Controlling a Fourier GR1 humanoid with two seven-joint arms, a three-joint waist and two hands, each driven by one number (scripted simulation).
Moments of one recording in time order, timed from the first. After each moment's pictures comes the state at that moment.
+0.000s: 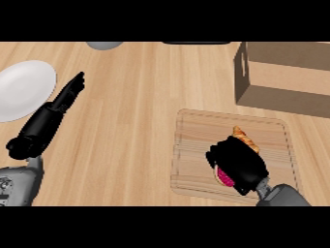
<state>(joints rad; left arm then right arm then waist) -0.21 0.25 0.02 -1.55 -0.13 -0.22 -0.07 -0.19 -0.34 0.54 -1.54 1.19 0.26 -0.09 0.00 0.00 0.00</state>
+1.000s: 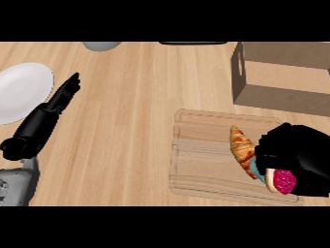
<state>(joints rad) -0.20 0.25 0.04 -1.55 -0.13 -0.24 -0.07 -0.15 -0.58 0.20 -1.87 0.71 0.22 -0.67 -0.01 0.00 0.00</state>
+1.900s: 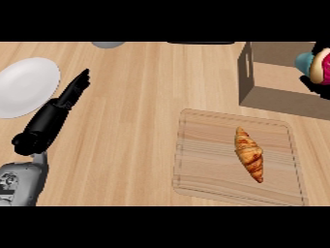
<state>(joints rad) -0.24 0.22 0.02 -1.54 -0.15 -0.24 -0.06 -0.63 -0.58 -0.17 -1.33 0.50 0.32 -0.32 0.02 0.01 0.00</state>
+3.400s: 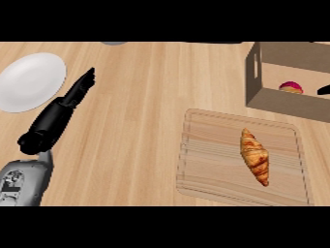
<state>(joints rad) -0.26 0.20 0.01 -1.53 -0.16 -0.25 -0.07 -1.01 -0.71 -0.10 -0.32 0.65 0.41 -0.83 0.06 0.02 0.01</state>
